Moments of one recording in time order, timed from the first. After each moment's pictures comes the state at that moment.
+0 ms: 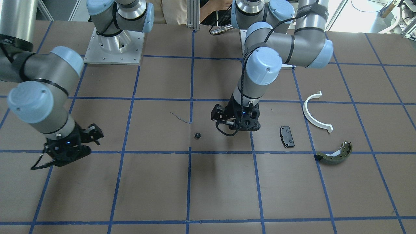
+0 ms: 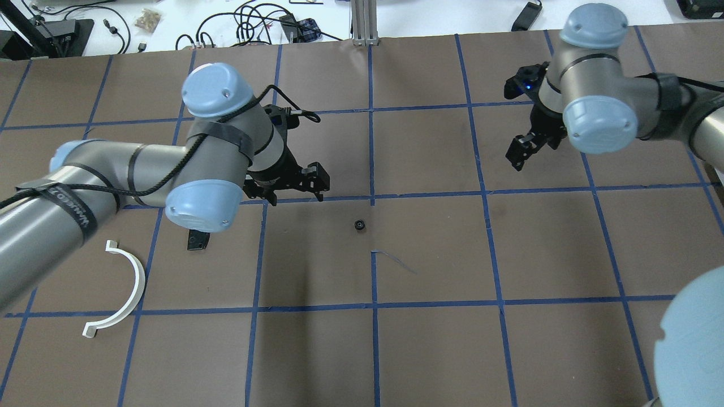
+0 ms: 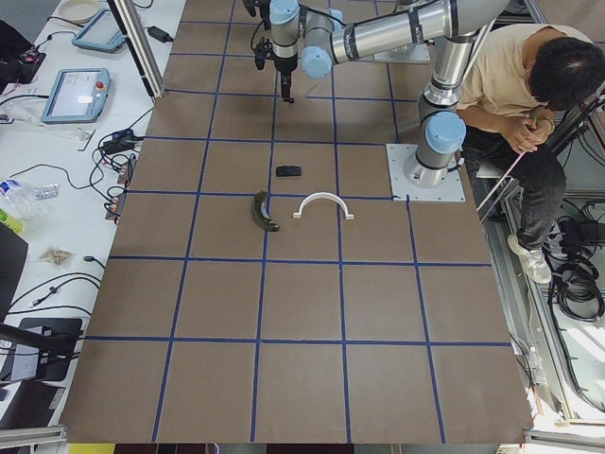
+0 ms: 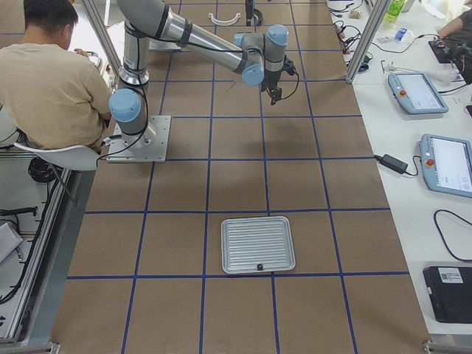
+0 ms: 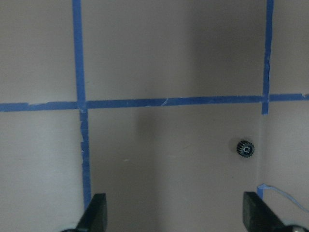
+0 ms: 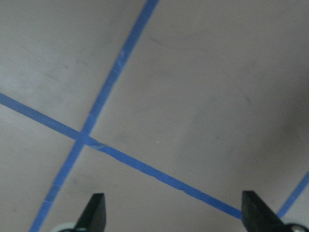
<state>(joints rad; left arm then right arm) -1.74 -1.82 -1.93 -0.97 1.45 -0.19 1.38 -1.23 1.76 -2.07 -1.65 -0.73</state>
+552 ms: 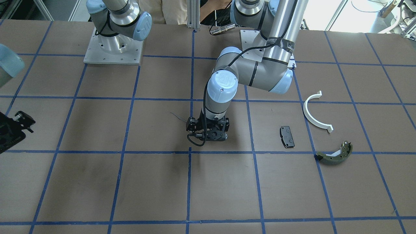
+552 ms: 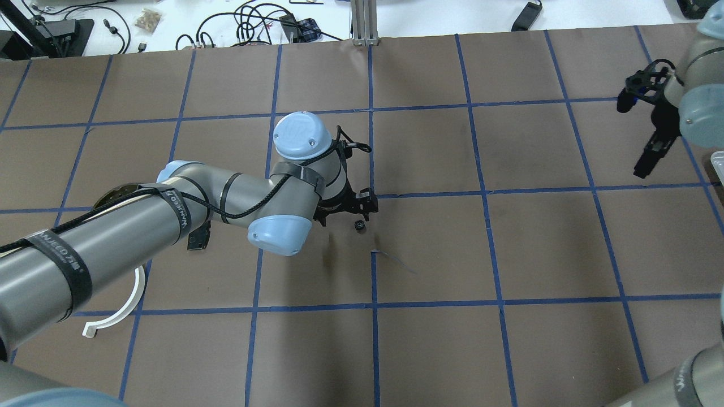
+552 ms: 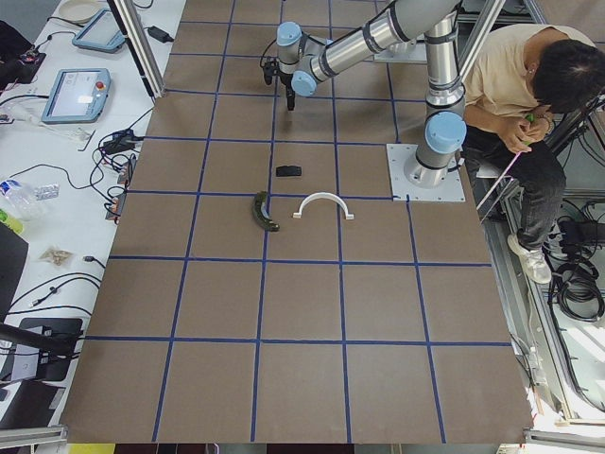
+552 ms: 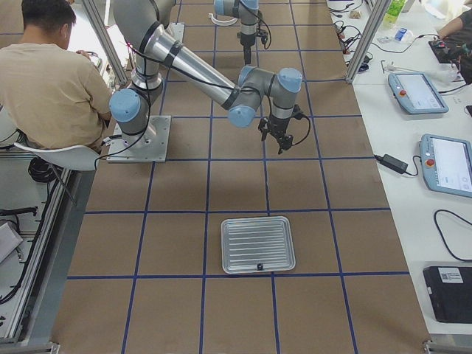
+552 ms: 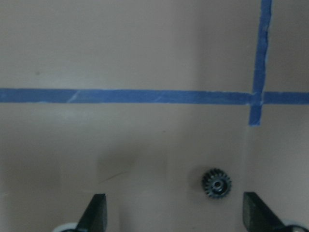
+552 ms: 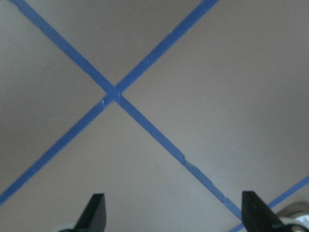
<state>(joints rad) -1.89 -2.00 -1.90 -0.78 1.48 -0.36 1.07 -1.23 1.75 -2.09 -1.79 -1.37</state>
